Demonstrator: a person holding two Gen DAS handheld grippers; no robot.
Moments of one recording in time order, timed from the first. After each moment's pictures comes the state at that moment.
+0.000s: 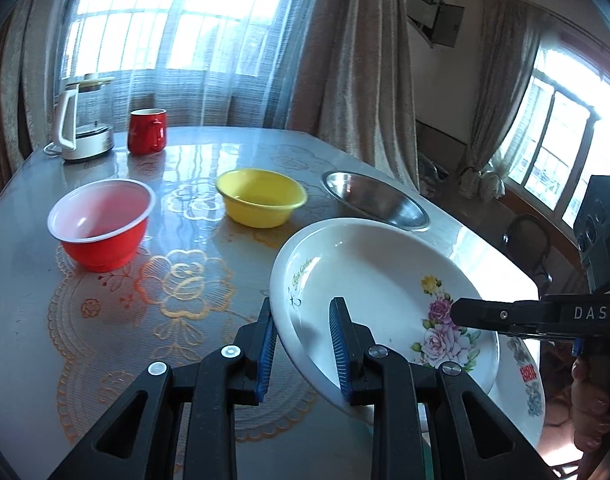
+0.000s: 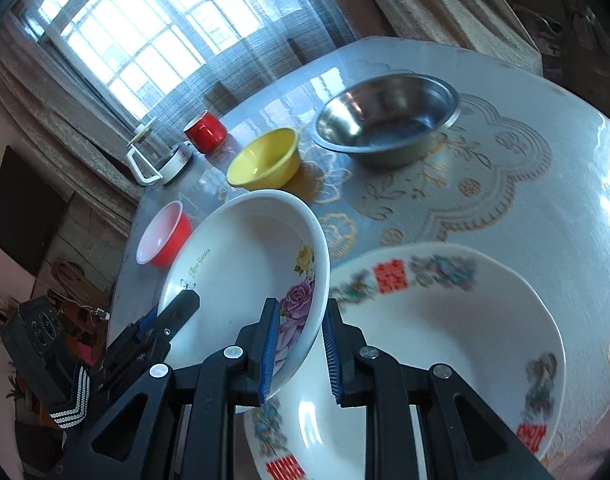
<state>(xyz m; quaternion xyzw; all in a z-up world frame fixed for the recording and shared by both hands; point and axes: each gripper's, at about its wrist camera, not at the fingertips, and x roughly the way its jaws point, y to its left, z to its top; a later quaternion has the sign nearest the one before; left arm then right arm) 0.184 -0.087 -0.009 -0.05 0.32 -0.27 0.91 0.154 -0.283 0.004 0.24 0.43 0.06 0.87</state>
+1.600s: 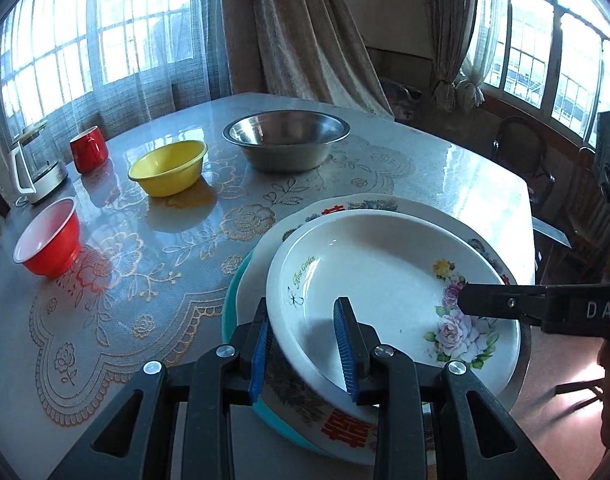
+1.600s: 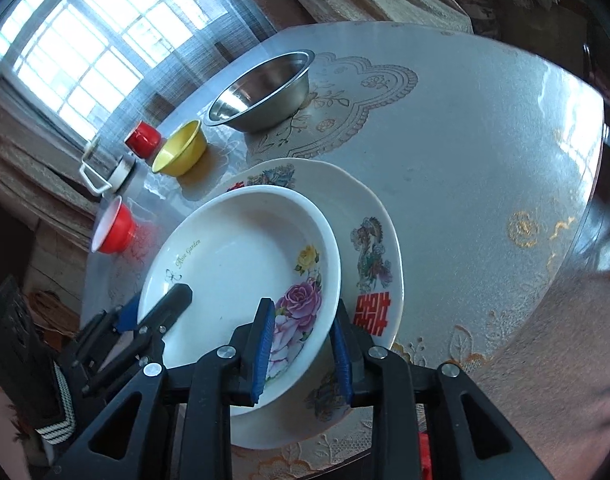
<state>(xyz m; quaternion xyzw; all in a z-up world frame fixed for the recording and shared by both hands) 0.111 -0.178 -0.015 0.11 0.36 -0.29 0.88 0.065 -0.339 -0.025 0.27 0.45 -0.03 0.85</state>
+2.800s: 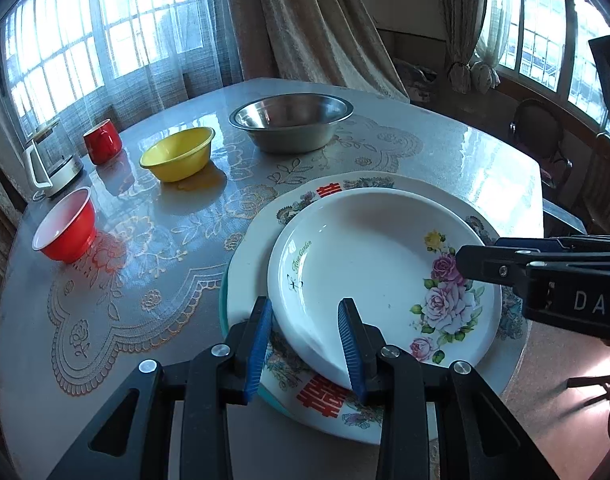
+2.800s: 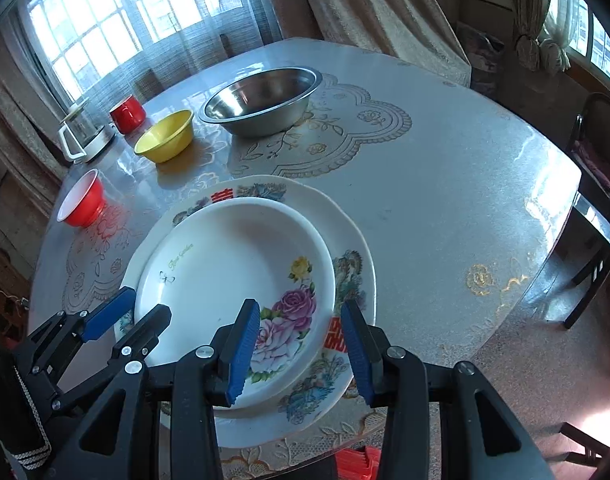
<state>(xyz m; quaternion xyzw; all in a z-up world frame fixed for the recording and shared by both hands) 0.093 -0.189 -0.015 0.14 0.38 -0.25 0.88 0.069 -0.327 -0.006 0.16 0.46 -0.07 0.87</state>
